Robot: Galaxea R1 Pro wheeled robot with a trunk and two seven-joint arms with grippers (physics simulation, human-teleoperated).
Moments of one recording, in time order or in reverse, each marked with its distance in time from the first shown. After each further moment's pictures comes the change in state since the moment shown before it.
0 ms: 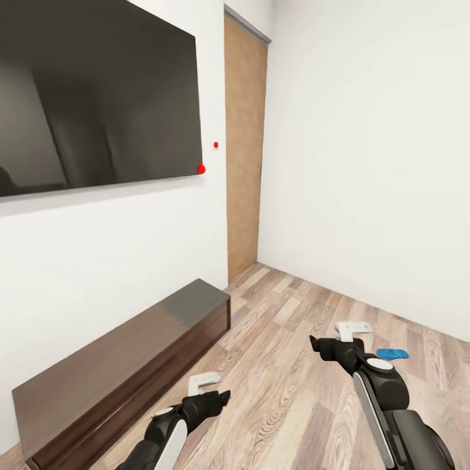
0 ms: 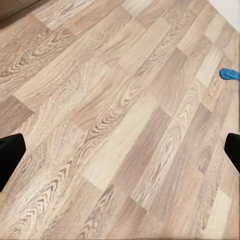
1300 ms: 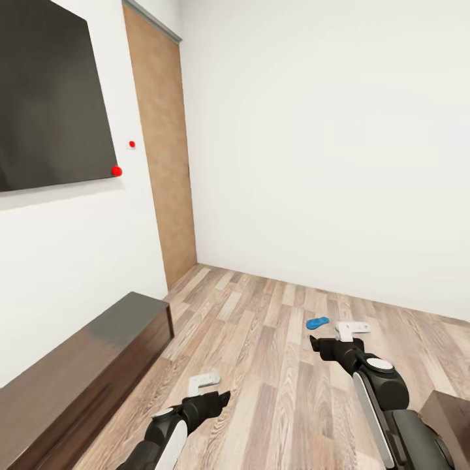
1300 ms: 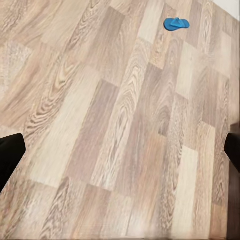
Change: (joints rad) left arm 0.000 0.000 0.000 0.006 -0.003 -0.001 0.000; right arm -0.001 0.000 0.001 0.000 0.000 0.002 0.000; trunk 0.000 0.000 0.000
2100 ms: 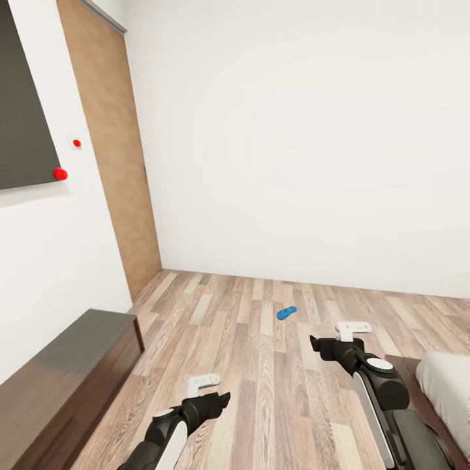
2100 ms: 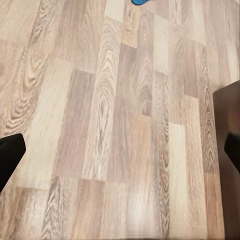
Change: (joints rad) left arm 0.000 0.000 0.000 0.006 -0.002 0.000 0.000; right arm 0.000 -0.001 0.000 0.000 0.000 0.000 0.000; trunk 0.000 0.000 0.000
